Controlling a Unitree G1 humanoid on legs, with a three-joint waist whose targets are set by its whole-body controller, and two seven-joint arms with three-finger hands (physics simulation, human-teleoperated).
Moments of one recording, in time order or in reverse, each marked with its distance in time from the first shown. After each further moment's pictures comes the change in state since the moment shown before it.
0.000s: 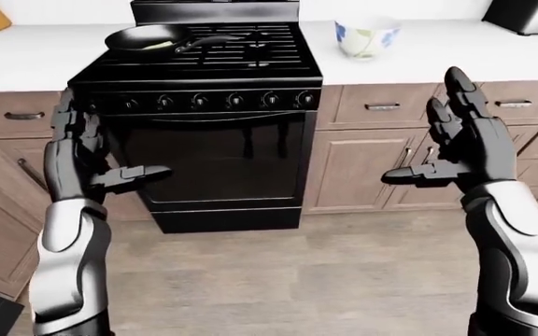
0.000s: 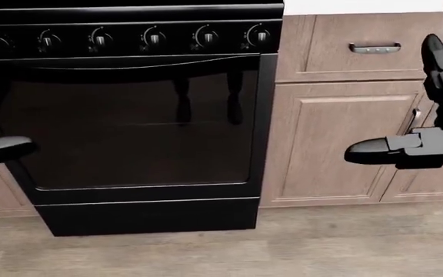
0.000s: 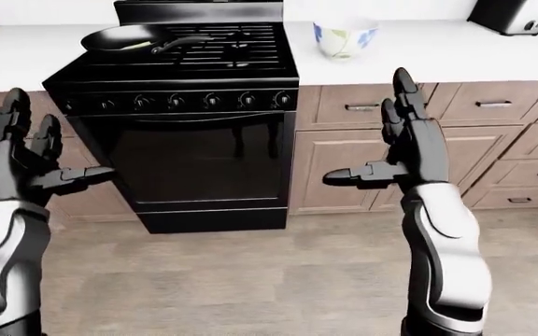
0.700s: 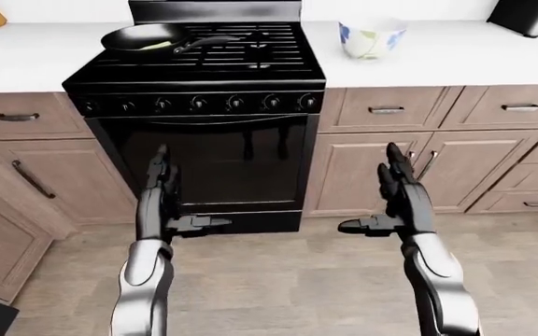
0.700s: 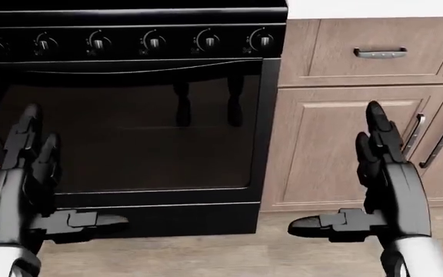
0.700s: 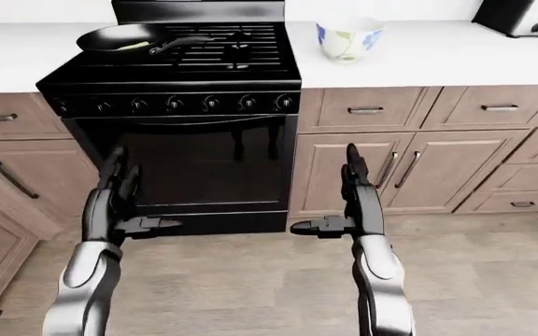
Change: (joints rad) left arm 0.206 -0.240 -0.204 0.035 0.170 -0.136 -0.086; right arm 0.252 0.222 0.167 0.237 -0.139 -0.343 -0.037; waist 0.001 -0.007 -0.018
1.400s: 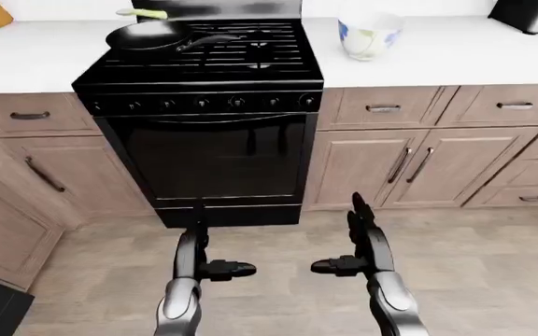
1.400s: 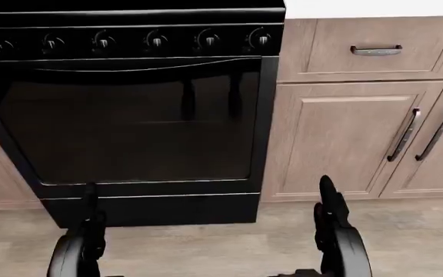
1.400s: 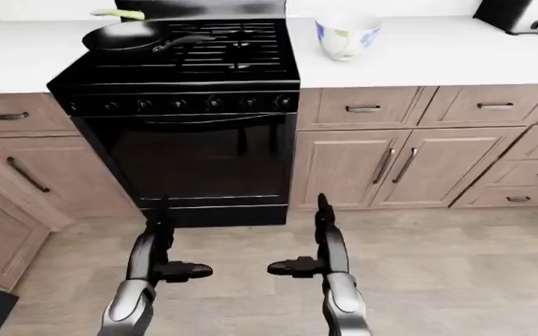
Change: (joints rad) left arm 0.157 -0.083 -0.129 0.246 0.111 -0.132 0.024; right arm 0.138 0.099 0.138 0.295 -0.035 -0.222 -0.063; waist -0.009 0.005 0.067
